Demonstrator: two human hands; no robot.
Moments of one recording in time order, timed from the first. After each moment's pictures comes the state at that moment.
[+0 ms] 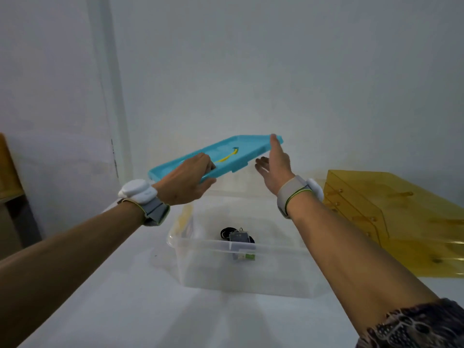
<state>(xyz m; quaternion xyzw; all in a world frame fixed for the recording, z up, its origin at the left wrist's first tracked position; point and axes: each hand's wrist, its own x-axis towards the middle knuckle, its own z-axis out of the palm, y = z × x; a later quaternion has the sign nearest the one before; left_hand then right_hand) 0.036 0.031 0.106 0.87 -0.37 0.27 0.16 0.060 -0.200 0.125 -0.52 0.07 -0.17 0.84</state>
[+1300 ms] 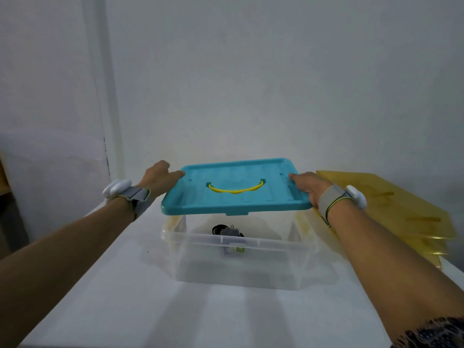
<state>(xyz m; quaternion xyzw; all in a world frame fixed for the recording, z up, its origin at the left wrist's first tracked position) 0.065 0.056 0.087 0.89 0.02 0.09 0.45 0.001 -0.291 0.109 -0.81 0.22 -0.10 0.54</state>
